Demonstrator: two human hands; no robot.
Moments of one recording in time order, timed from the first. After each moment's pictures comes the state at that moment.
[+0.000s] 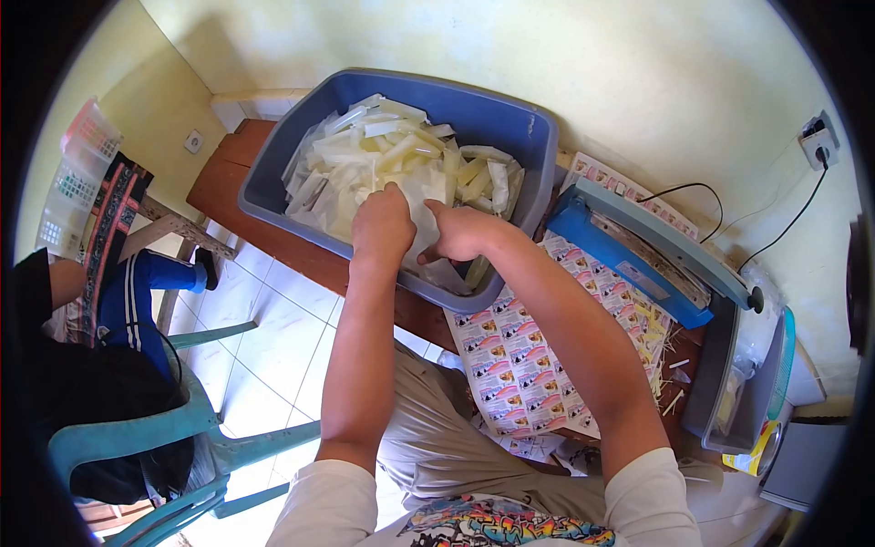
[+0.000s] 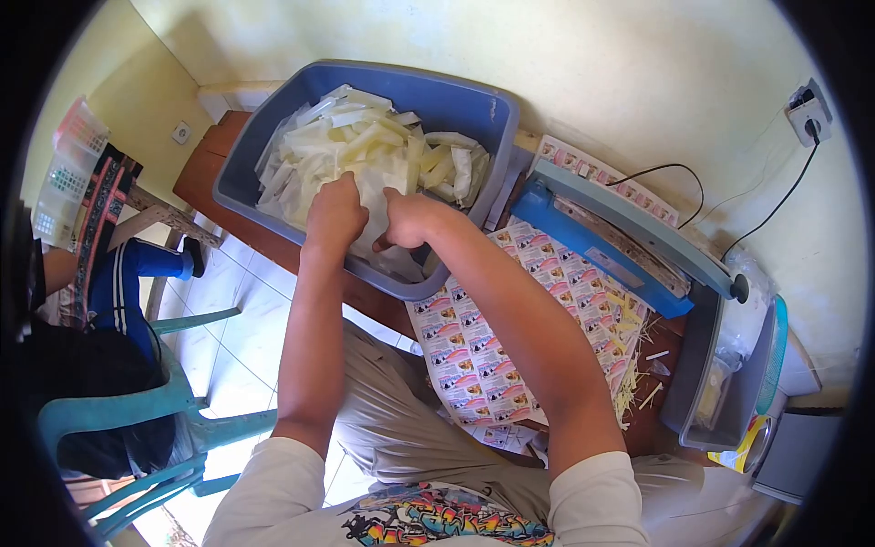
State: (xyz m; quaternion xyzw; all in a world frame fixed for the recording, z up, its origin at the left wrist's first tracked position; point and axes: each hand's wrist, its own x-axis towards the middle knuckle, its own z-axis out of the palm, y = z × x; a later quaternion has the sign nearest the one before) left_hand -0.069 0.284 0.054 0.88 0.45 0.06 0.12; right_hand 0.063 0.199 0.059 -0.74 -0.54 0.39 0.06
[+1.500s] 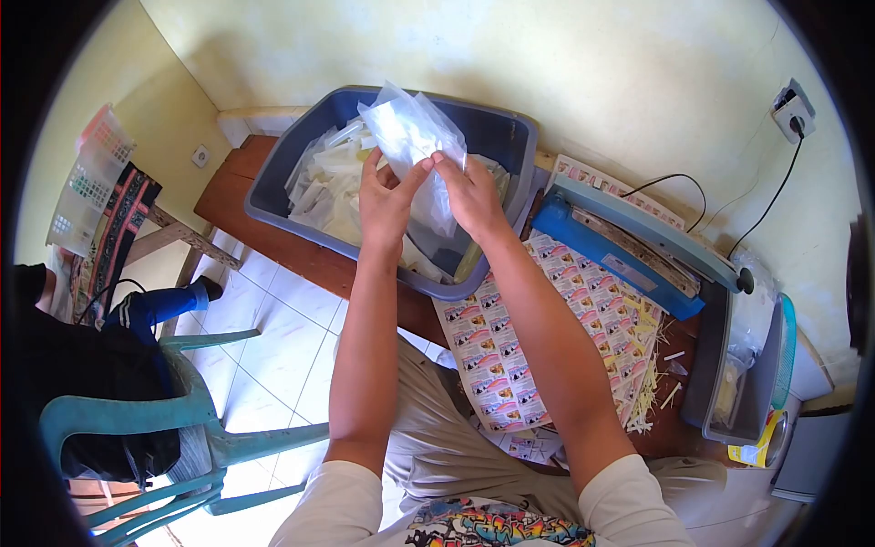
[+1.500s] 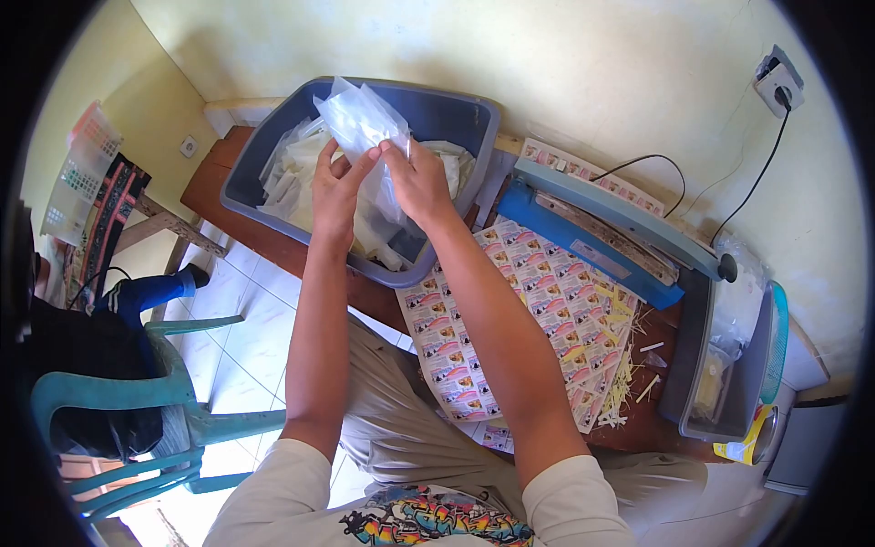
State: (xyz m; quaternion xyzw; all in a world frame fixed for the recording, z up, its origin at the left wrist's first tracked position) left_hand -0.047 0.253 0.077 0.58 0.31 0.44 0.62; right_hand 0.074 0.186 0.049 -0.59 -0.40 0.19 0.67
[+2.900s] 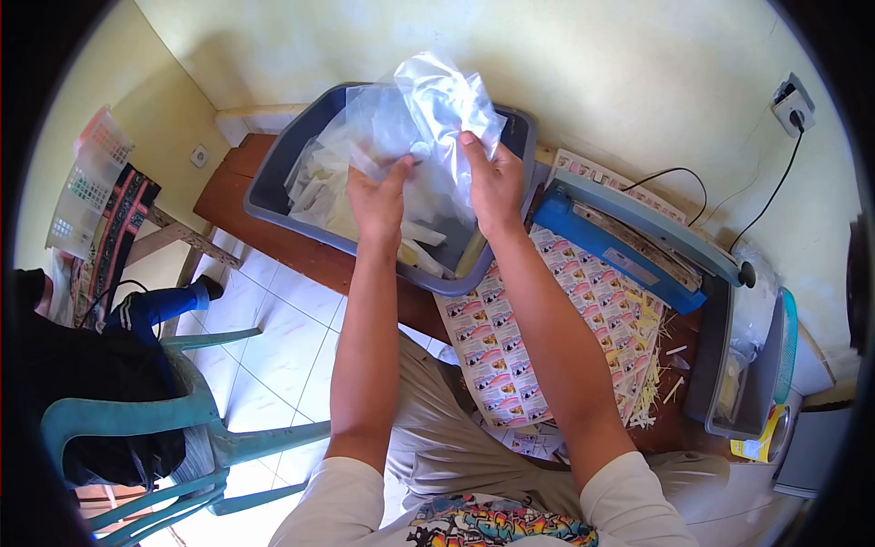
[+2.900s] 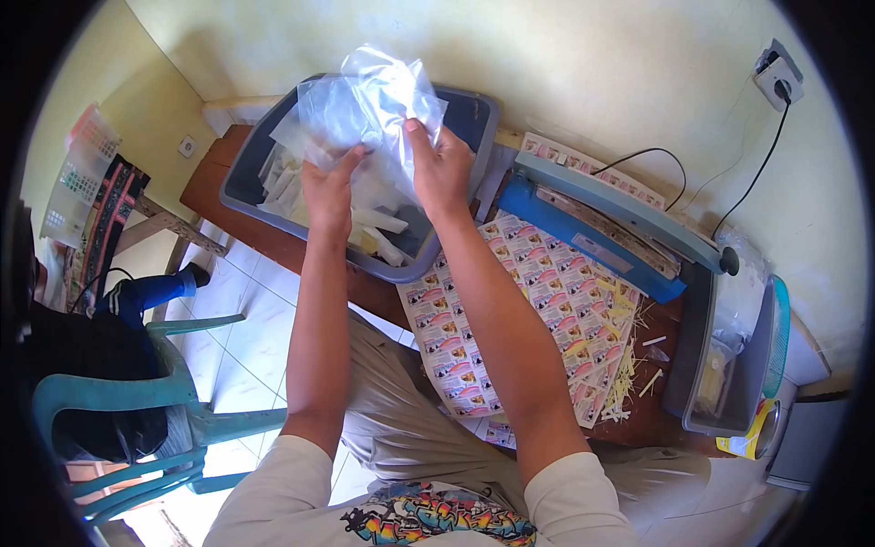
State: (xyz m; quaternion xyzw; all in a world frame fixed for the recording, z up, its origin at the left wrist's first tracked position) left_hand -0.044 0.273 0.063 0.57 0.24 0.50 0.61; right_hand 0.078 0.181 0.056 -0.55 -0.31 0.10 0.77
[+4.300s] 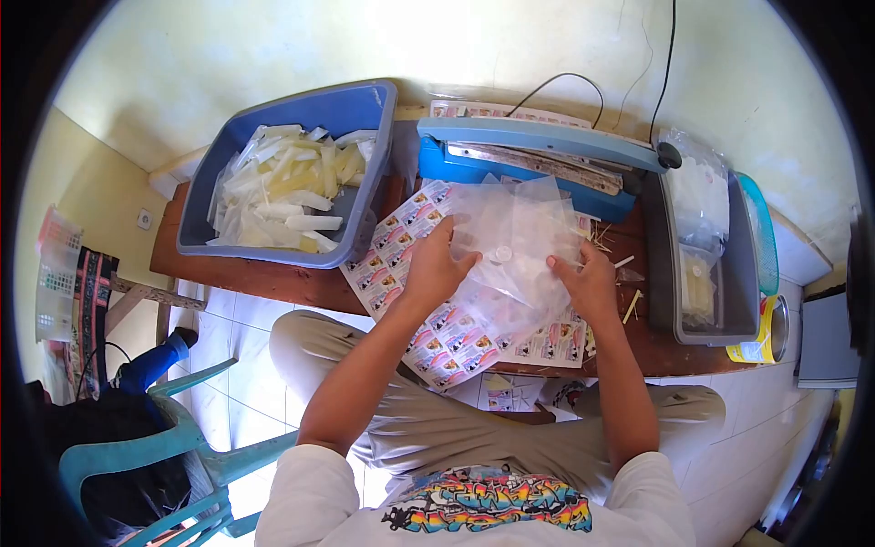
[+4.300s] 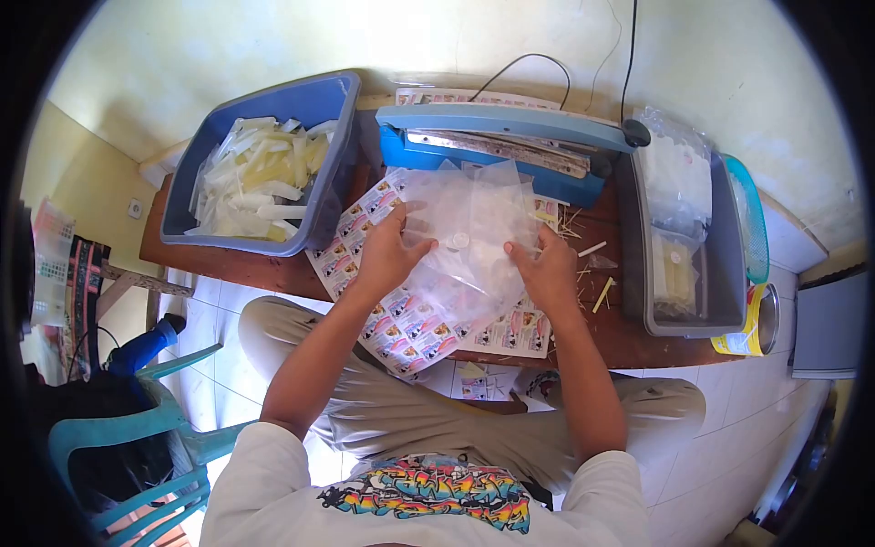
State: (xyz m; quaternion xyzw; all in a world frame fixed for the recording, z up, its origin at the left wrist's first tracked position) left_hand -0.009 0.049 -0.013 0.86 0.16 0.14 0.47; right_hand 0.102 -0.200 -0.004 -0.83 -0.16 0.12 0.52
